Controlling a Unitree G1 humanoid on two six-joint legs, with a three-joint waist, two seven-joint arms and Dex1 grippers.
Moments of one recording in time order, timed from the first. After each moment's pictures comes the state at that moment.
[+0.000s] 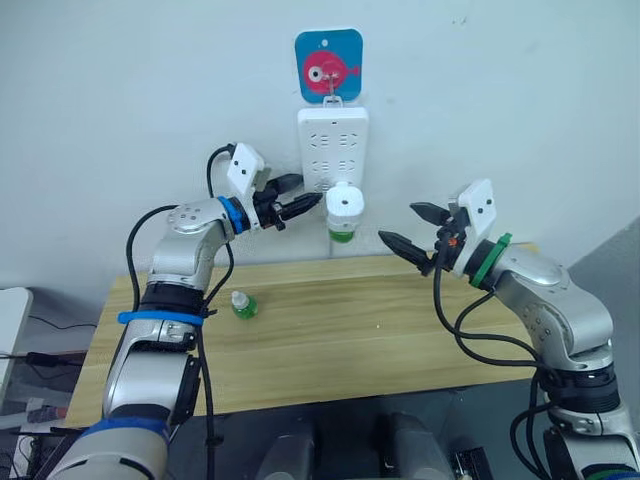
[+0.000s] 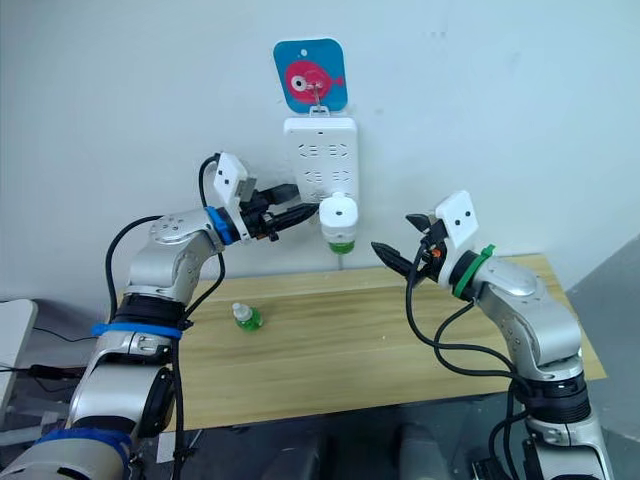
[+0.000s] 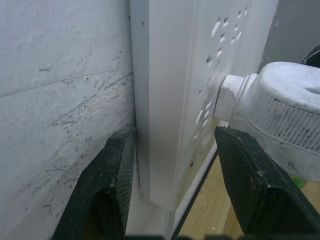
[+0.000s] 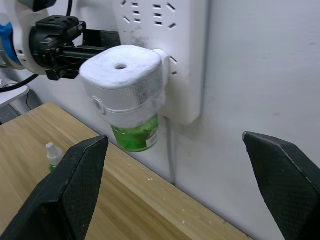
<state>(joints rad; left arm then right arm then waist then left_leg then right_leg) -0.89 0.43 -0.03 0.62 -0.28 0.10 -0.94 -0.42 -0.44 -0.02 -0.39 0.46 0.72 0.53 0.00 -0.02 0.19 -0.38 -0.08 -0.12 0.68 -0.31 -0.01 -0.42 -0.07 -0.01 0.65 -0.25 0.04</state>
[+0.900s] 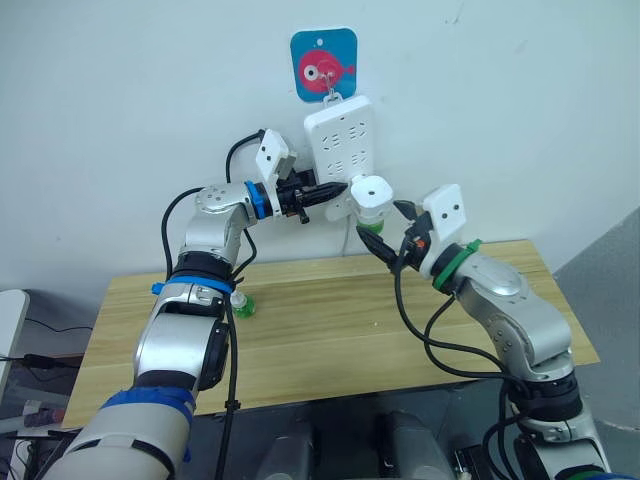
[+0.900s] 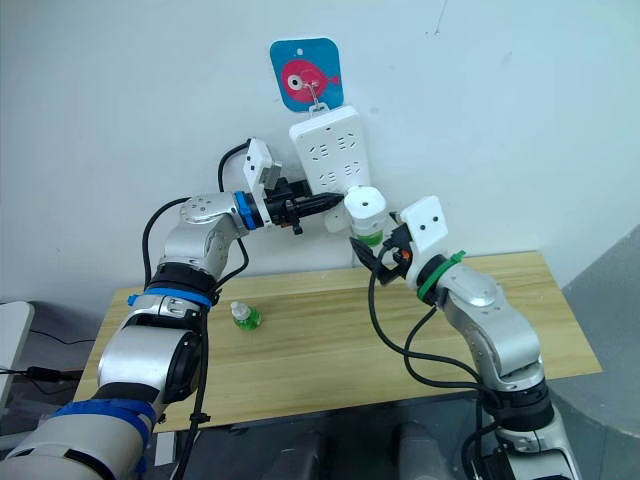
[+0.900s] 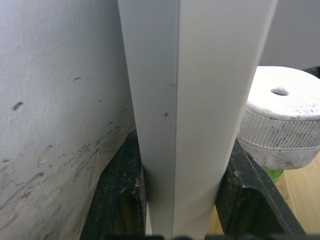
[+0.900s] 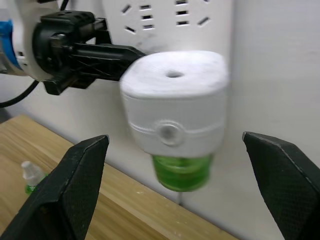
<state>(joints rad) -1.03 0.35 0.01 0.83 -0.26 0.02 -1.10 -0.45 -0.29 0.11 -0.42 0.33 0.70 0.33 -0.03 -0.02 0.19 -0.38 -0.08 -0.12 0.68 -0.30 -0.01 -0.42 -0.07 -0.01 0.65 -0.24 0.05</state>
